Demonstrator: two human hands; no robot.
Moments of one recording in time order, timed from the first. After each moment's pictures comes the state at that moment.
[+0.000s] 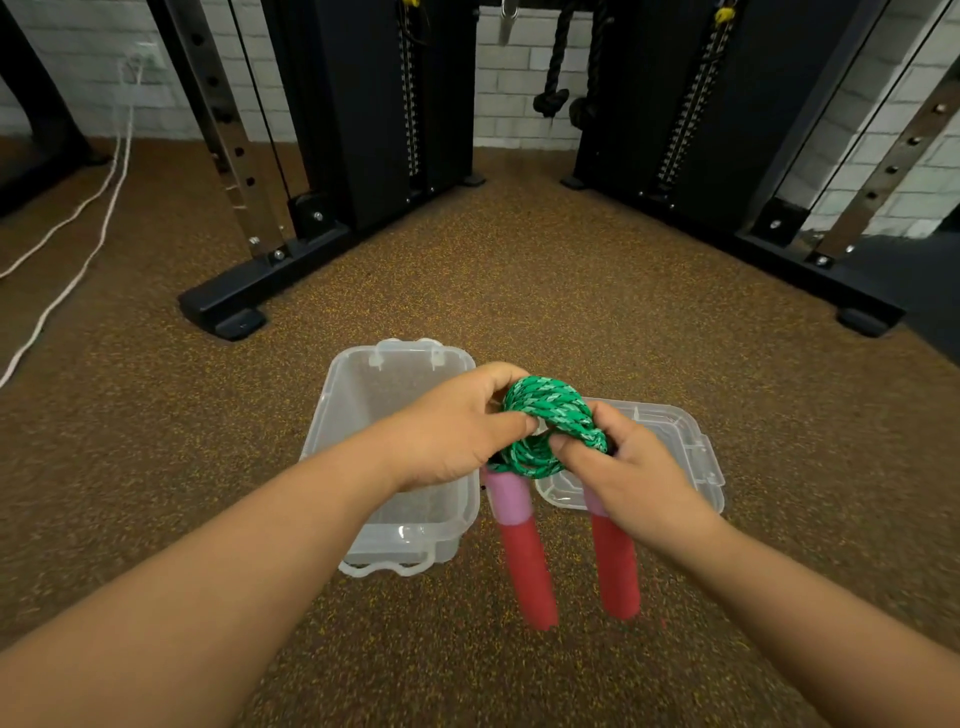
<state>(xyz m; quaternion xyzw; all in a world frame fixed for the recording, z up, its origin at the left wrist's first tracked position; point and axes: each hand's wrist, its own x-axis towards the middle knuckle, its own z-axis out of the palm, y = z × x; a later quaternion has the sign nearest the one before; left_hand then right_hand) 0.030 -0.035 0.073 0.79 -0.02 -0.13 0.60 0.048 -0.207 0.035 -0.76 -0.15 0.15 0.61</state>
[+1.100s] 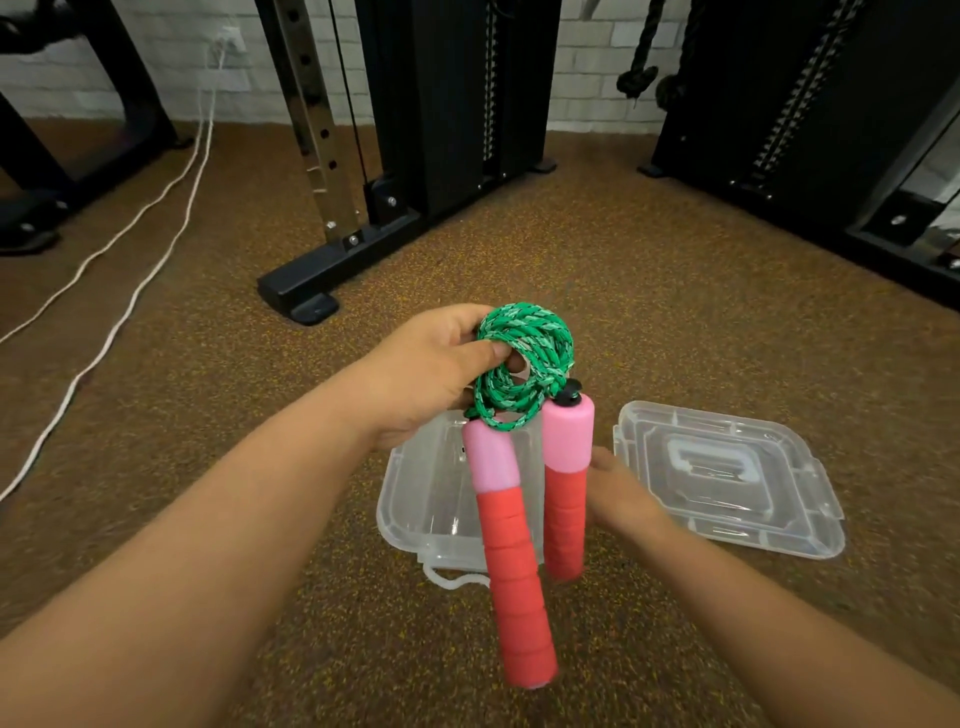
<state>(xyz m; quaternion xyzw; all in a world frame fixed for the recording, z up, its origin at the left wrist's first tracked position) 0.032 0.068 0.087 0.72 0.07 -0.05 0.69 0.099 -0.115 -0.086 -0.82 -0.02 0.29 0.49</state>
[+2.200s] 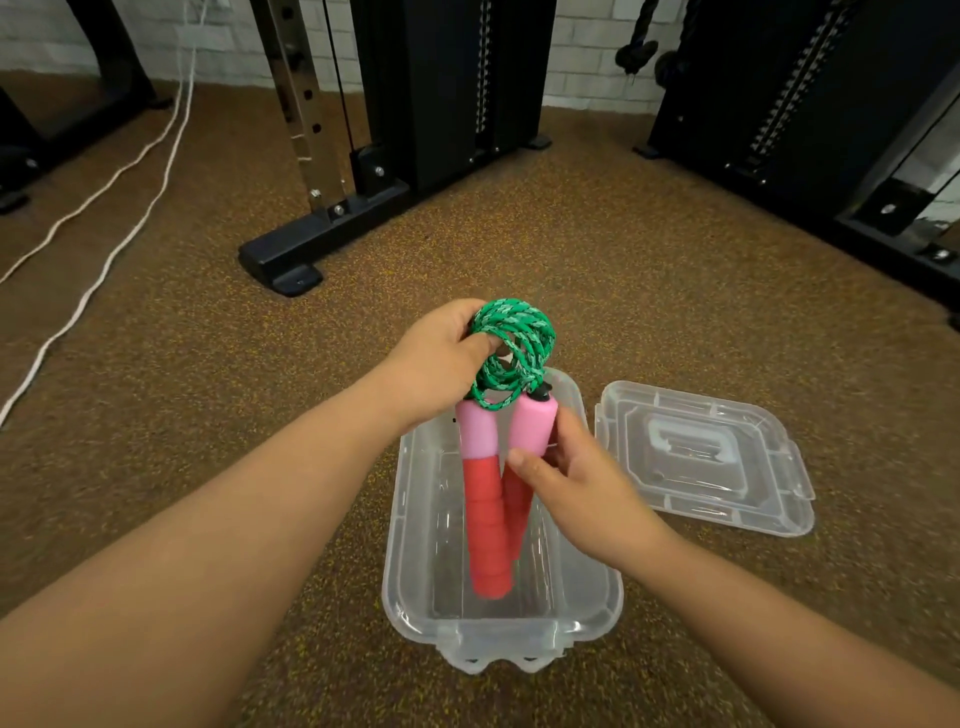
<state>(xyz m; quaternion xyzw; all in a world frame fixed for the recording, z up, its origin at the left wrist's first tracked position) 0.055 0.056 0.036 0.78 0.12 0.02 0.61 0.041 -0.117 -0.017 -0.78 -0.22 0.20 0.54</state>
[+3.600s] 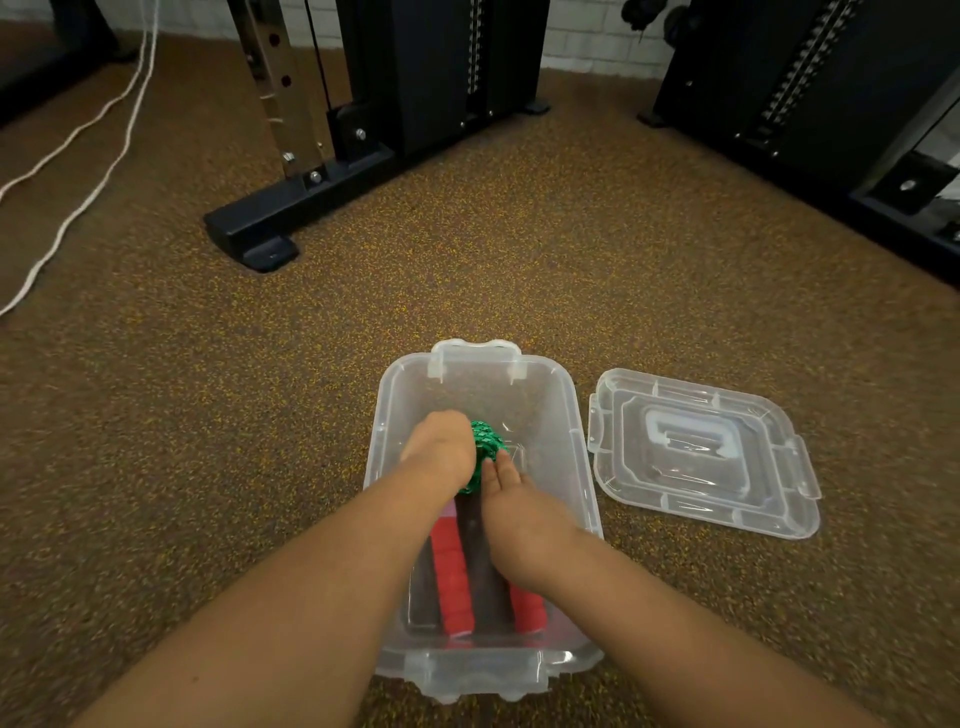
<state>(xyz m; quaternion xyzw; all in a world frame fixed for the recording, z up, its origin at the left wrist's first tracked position) 0.083 0.024 -0.084 0.93 0.27 -0.21 0.14 0.053 -0.082 -0.080 -0.90 -0.30 0.31 -0.02</state>
